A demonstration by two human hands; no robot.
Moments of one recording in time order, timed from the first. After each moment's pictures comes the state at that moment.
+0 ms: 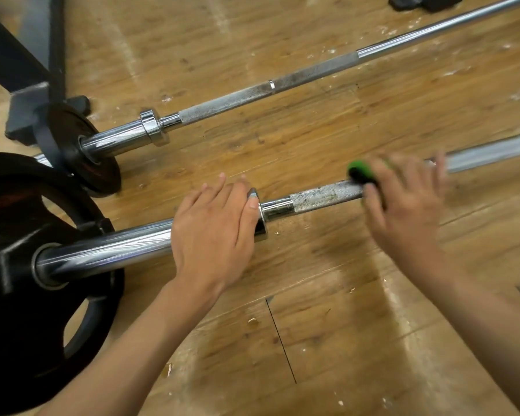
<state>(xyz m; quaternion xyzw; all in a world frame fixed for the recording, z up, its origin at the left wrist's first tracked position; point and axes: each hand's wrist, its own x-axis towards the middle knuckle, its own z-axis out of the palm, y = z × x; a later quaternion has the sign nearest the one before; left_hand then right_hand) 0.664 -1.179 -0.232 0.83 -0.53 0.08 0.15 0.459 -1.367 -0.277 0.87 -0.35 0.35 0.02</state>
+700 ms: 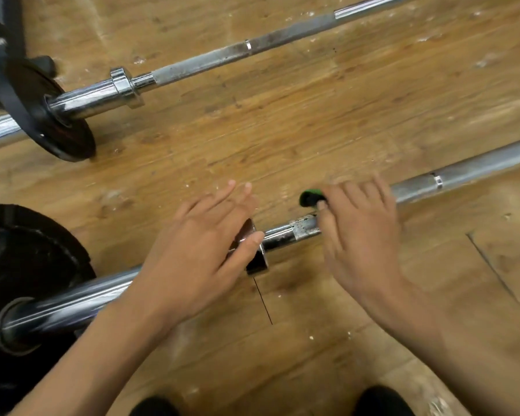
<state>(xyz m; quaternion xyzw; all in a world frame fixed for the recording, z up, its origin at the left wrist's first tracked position) 0.617 -1.112 -0.197 0.74 -0.66 -0.10 0.09 0.429 -1.248 -0.239 0.89 -0.38 0.23 -0.08</state>
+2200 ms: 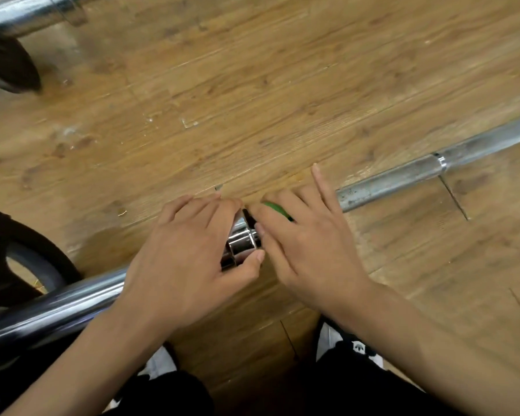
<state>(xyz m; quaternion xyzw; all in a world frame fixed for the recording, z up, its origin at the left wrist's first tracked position) 0.535 -1.053 -0.200 0.75 -0.64 -0.16 0.03 0.372 -1.161 -0.220 0.95 -0.27 0.10 -0.13</state>
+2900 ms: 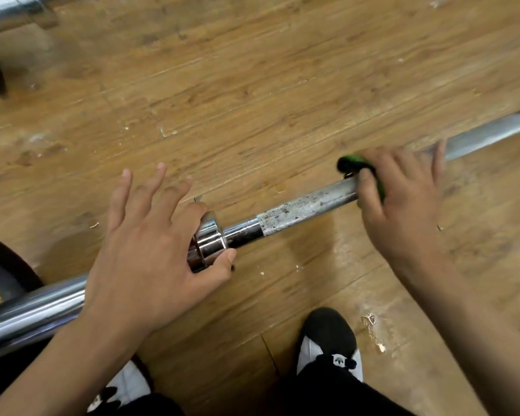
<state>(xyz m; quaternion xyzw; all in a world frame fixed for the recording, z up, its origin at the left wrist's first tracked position) 0.543 -1.064 -0.204 0.79 -0.60 -0.11 0.05 0.302 -1.262 -0.238 0.87 -0.46 0.19 -0.05</state>
